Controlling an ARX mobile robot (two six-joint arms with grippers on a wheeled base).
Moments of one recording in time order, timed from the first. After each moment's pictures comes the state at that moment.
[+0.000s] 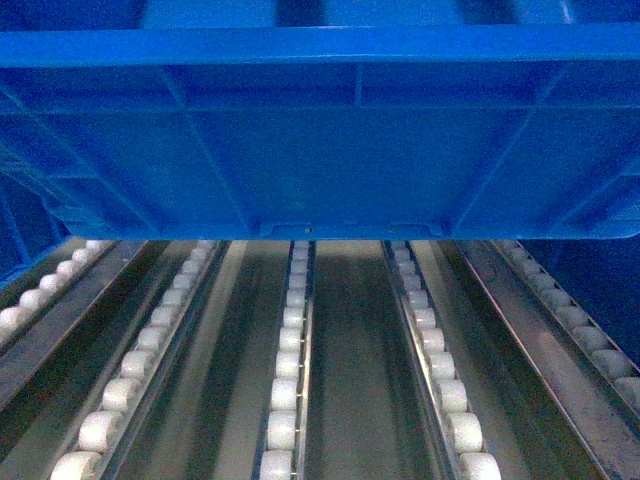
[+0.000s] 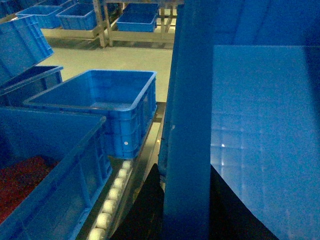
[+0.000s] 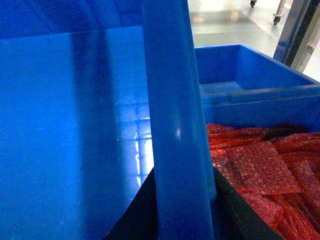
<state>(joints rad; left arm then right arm) -0.26 1.27 0.74 0.47 -0.42 -0.02 0.22 1.30 0.89 0.22 0.28 0.13</state>
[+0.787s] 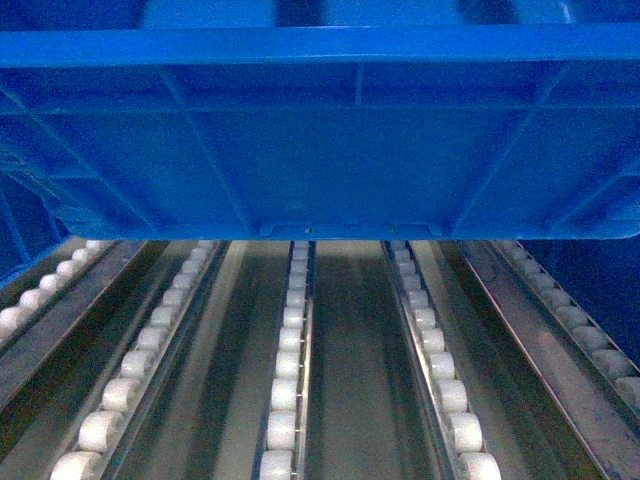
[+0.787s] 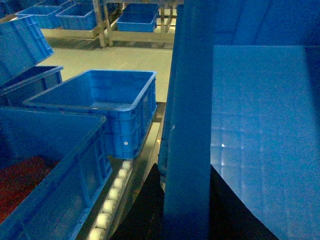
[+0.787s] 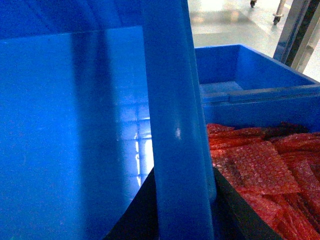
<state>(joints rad) -0.26 1.27 0.74 0.47 -0.42 -0.02 0.22 1.30 0.89 0.22 0.28 0.13</state>
